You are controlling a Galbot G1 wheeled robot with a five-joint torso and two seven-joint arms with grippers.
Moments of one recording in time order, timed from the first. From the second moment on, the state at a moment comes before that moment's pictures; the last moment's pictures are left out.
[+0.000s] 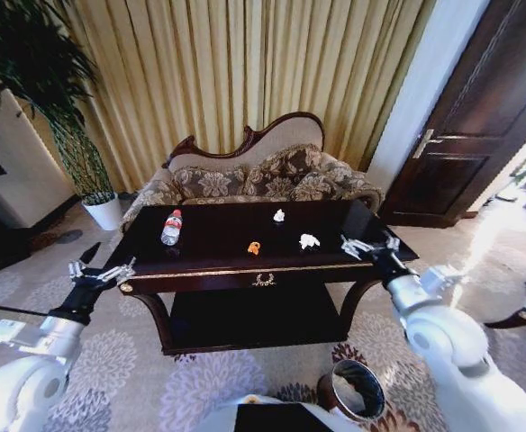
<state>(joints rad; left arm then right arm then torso) 1.77 -1.09 -1.09 -2.33 -0.75 0.05 0.13 -1.33 0.93 0.74 2.27 0.76 -0.44 0.12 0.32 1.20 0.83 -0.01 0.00</state>
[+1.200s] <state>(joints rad) 1.93 -1.27 -1.13 -2.46 -0.67 0.06 0.10 -0.83 0.80 0.25 1.87 0.86 -0.59 0.12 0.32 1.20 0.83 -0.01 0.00</state>
